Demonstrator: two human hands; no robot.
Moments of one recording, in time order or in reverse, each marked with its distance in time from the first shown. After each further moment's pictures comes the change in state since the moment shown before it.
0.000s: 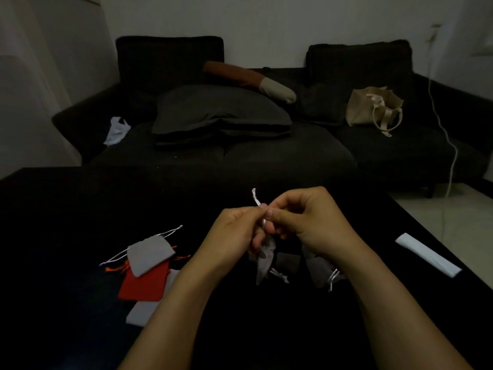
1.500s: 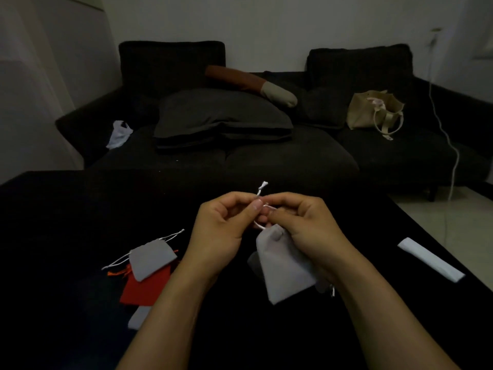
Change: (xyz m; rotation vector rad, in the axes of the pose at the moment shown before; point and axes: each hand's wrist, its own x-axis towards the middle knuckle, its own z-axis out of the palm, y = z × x) left_hand -0.001 0.002 -0.009 -0.141 0.194 0.259; right_hand -0.004 -0.008 0.016 0.286 0.062 0.117
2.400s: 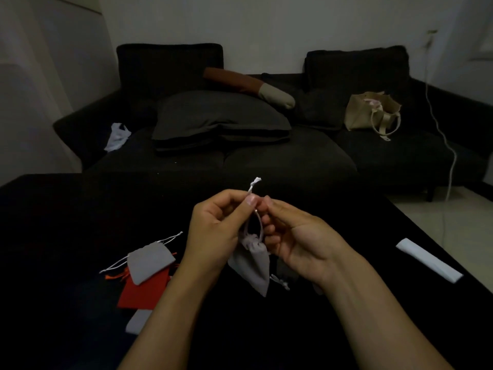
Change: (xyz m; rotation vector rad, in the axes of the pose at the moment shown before) left_hand -0.002 0.006 -0.001 -0.116 0.015 0.025; right_hand 0.003 0.001 0.008 0.527 -0.099 0.312
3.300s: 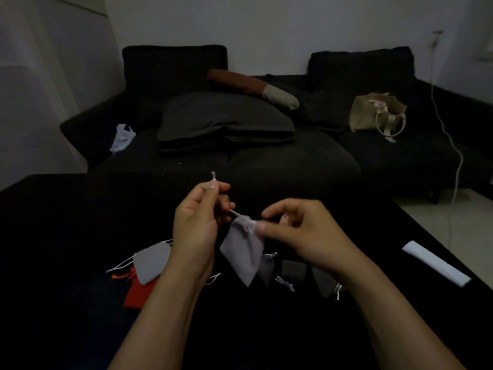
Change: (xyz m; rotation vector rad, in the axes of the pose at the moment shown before) left_hand 0.013 -0.001 -0.020 -0.035 0.270 -0.024; right_hand -0.003 -0.004 -0.010 -0.874 0.054 -0.376
